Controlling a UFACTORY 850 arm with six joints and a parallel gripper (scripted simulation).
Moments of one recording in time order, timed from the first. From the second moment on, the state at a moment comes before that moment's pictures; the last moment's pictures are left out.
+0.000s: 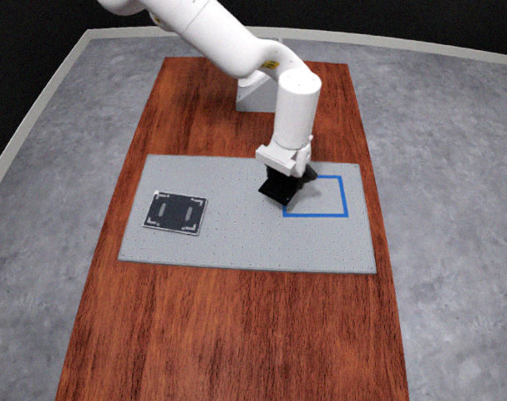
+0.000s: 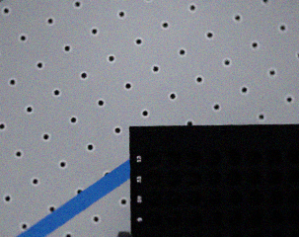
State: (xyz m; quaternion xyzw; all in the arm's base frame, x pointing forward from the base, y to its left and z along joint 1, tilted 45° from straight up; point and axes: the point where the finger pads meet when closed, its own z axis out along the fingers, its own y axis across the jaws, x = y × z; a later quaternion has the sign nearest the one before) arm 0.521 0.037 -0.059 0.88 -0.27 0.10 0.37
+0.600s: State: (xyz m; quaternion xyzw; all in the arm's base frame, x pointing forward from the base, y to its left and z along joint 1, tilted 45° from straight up) arm 0.530 0.000 -0.021 0.92 -0.02 0.00 0.38
